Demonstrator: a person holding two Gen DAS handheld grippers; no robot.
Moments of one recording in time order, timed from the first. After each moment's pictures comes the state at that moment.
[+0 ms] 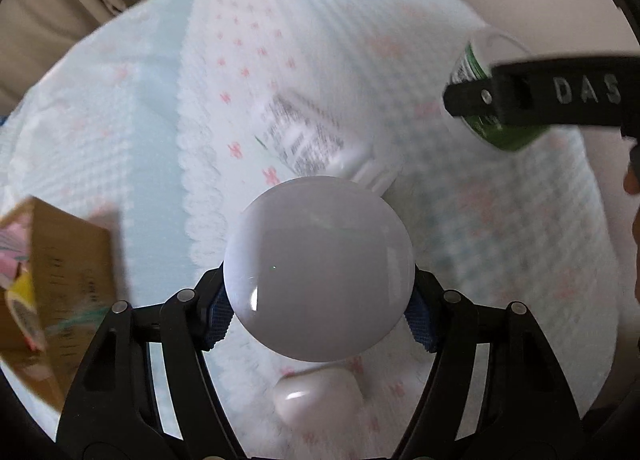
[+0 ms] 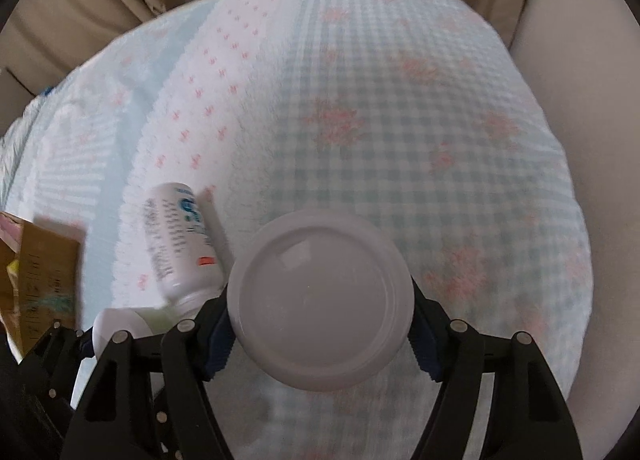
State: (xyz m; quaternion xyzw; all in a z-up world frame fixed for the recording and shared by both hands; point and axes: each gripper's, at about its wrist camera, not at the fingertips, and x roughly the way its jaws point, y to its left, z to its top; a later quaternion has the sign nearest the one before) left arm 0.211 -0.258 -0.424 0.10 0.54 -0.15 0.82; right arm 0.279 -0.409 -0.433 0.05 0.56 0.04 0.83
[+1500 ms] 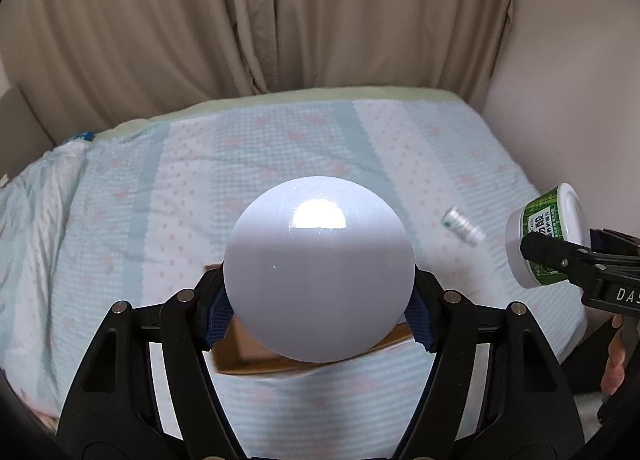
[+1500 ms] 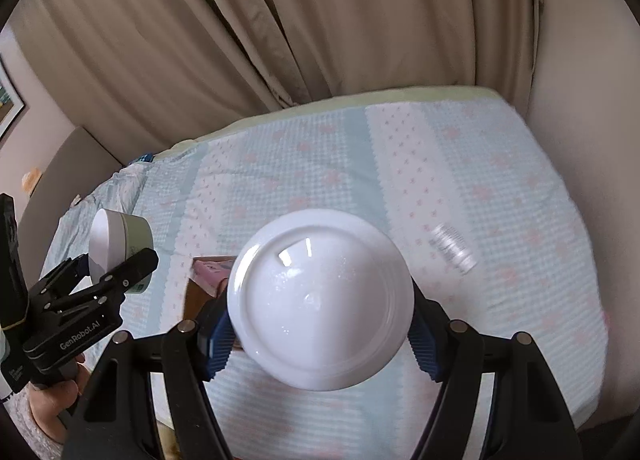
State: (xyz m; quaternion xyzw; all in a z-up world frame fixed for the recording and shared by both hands) left arm 0.183 0.124 -0.147 0.05 0.44 -0.14 0.89; right arm 0.144 -0.136 -0.176 0.15 0.46 0.07 0.87
